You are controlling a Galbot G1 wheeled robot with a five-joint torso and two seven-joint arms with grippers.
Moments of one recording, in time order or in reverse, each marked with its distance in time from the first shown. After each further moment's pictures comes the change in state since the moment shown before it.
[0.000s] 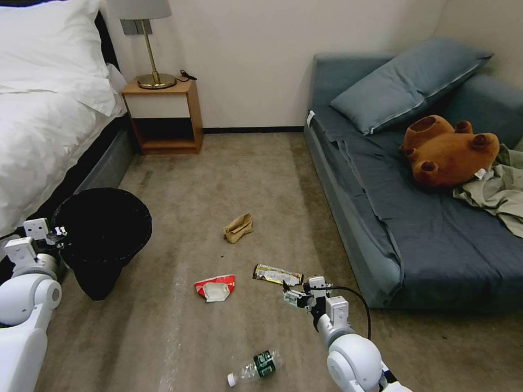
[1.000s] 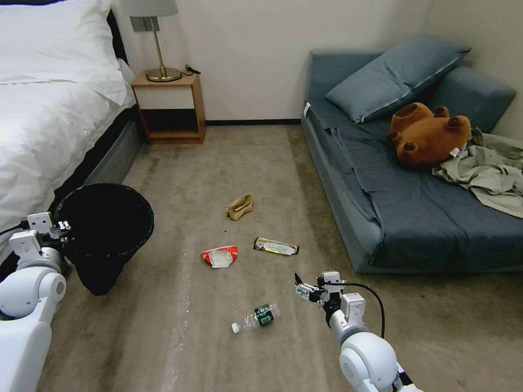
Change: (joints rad) left arm -0.026 0.012 0.024 -0.012 -0.006 0.023 -0.021; right arm -0.059 0.010 0.103 0.069 0.044 0.001 0.021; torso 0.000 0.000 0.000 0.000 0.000
